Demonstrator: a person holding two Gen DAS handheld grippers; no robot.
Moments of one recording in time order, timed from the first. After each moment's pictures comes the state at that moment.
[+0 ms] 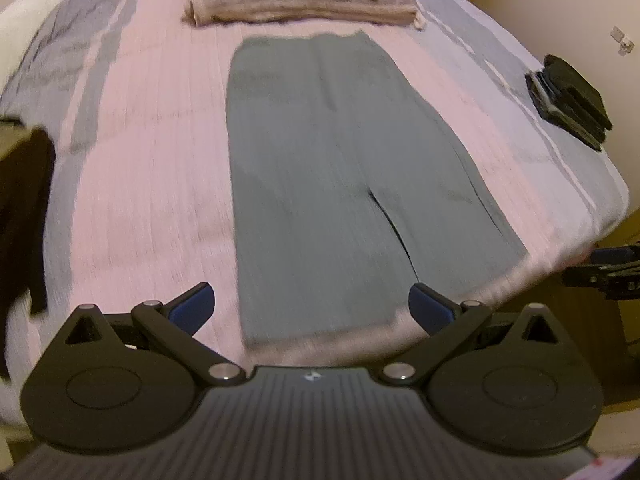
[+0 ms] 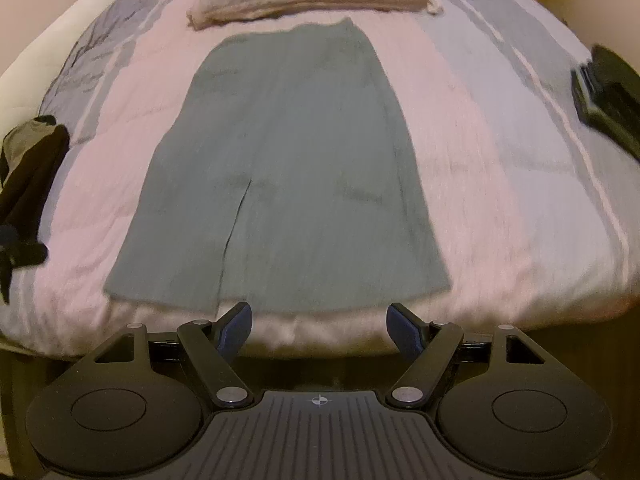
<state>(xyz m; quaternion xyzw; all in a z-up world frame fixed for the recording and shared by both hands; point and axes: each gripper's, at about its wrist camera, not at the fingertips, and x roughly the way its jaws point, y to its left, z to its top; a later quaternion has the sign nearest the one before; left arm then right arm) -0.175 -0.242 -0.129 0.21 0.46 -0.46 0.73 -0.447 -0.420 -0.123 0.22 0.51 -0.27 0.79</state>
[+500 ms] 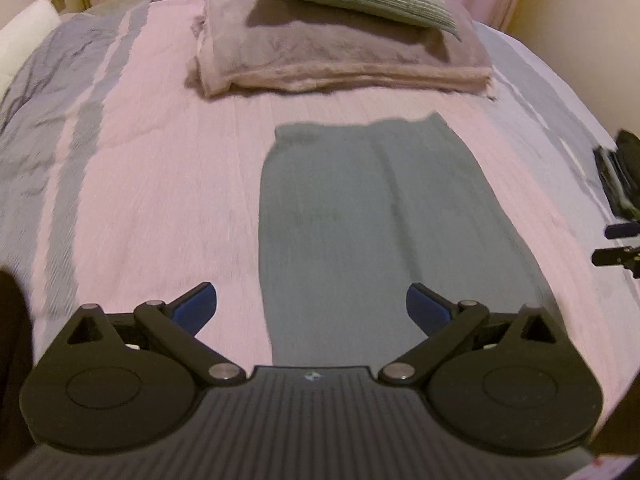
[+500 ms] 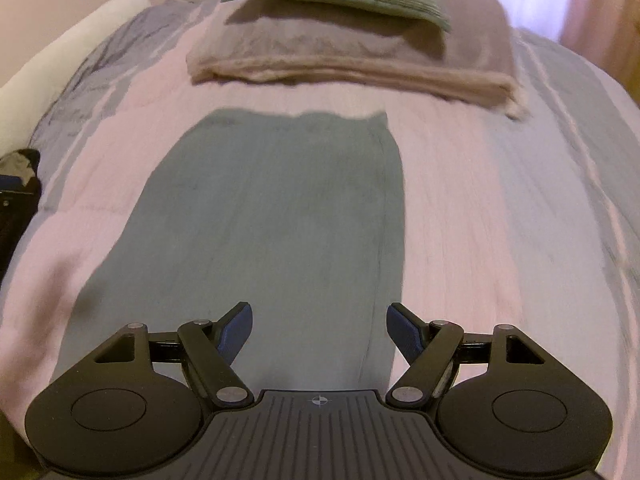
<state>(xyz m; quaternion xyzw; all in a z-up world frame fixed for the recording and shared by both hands) 0.043 -0.481 -0.164 0.20 0.44 -0.44 0.75 -0.234 -0.701 -0.180 0.15 0.50 -0.16 0.84</state>
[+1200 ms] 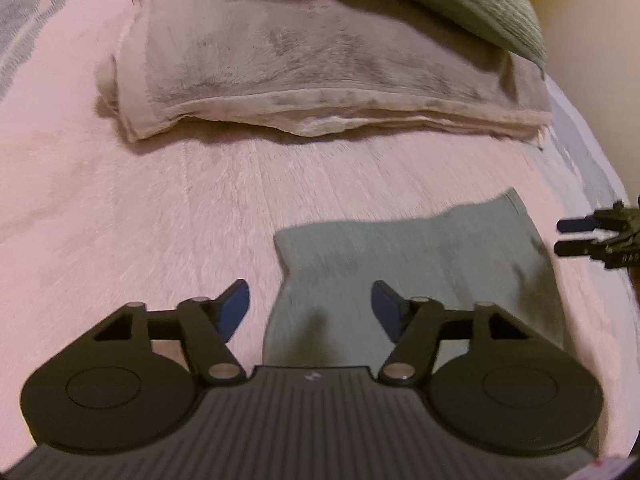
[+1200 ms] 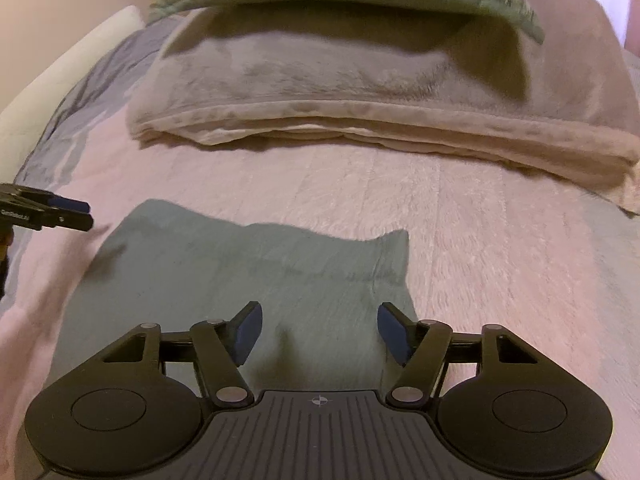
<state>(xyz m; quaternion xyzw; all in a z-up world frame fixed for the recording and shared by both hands) 0.248 -0.673 -0.303 0.15 0.49 -0.49 0.70 -0.045 -0.885 -0.291 0.18 0.47 -0.10 0.86</state>
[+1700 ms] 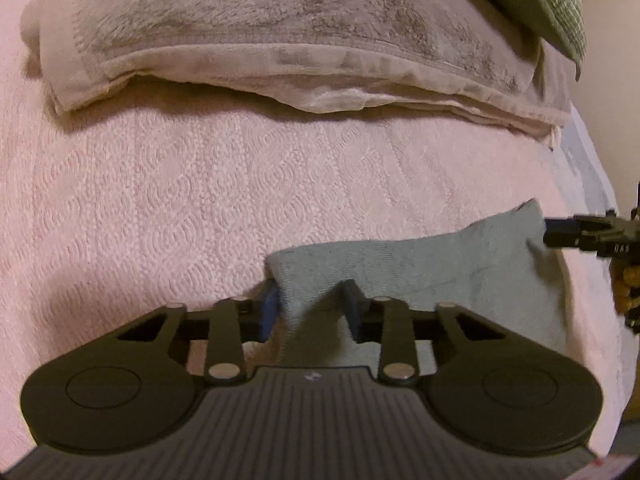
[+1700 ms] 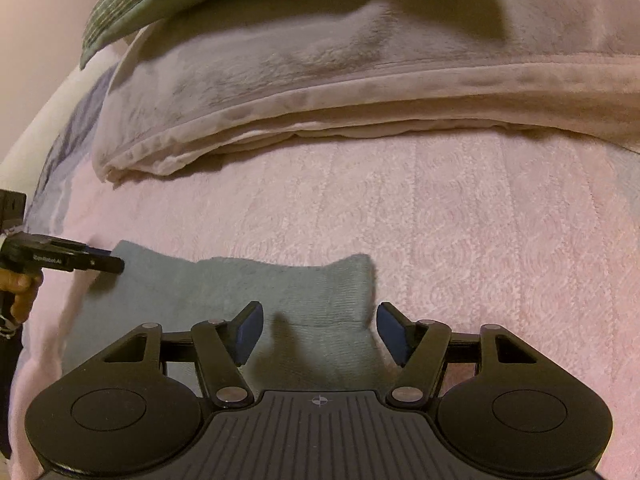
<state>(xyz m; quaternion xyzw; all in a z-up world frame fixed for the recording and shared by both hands) 0.283 -0.726 -0.360 0.15 0.55 -0.50 0.65 -0.031 -0.959 -0.335 0.27 0.45 -0.08 0.85</state>
